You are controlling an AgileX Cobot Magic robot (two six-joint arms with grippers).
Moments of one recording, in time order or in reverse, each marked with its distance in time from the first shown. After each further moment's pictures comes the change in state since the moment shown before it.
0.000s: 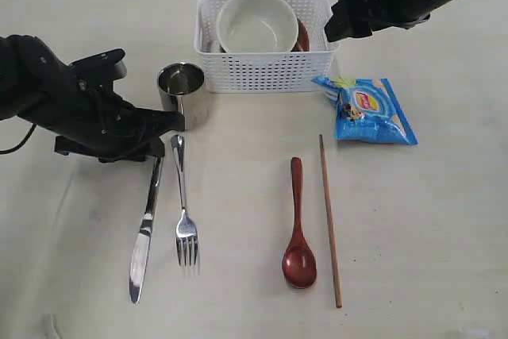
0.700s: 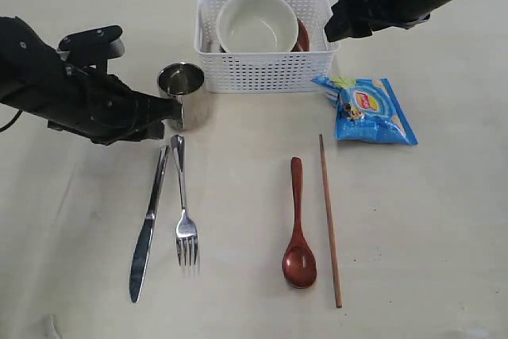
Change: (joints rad) left arm 0.000 -0.099 -0.002 0.091 0.006 0.027; right arm 0.000 0.000 0.000 0.000 0.000 0.000
